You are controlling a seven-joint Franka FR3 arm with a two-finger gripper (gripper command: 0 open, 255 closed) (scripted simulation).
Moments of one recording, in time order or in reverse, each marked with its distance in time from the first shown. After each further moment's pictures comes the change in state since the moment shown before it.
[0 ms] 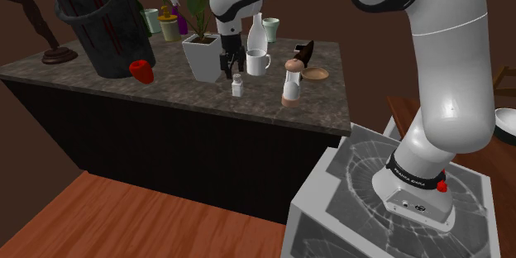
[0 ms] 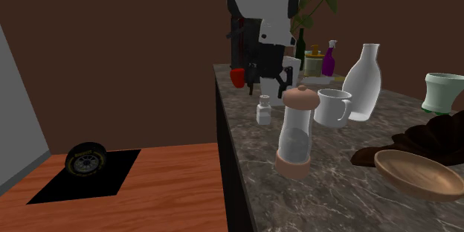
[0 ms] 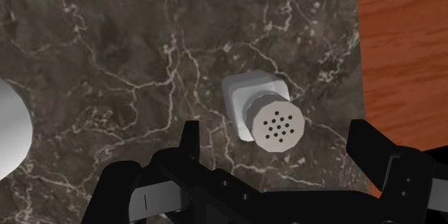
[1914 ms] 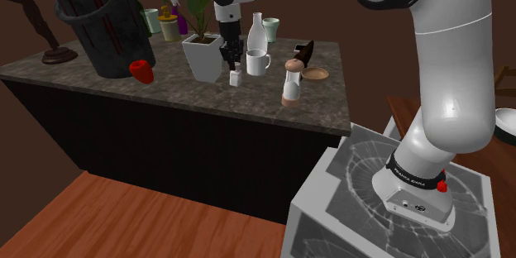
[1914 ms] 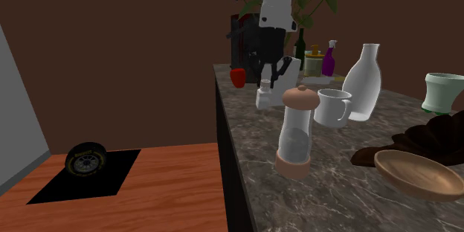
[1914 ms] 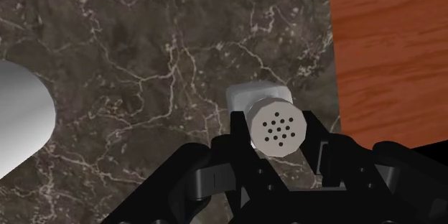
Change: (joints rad) arm 0.001 -0.028 0.001 0.072 -0.001 -0.099 0.009
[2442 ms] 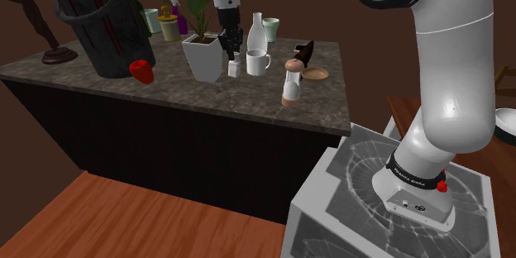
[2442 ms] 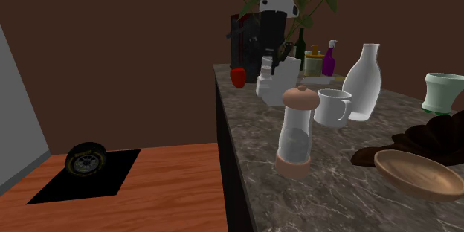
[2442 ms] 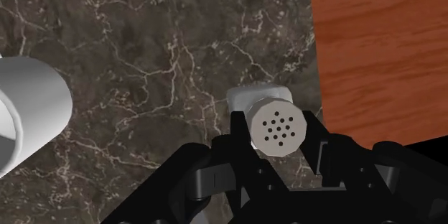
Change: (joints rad) arm 0.001 -0.009 0.001 0.094 -0.001 -0.102 0.007
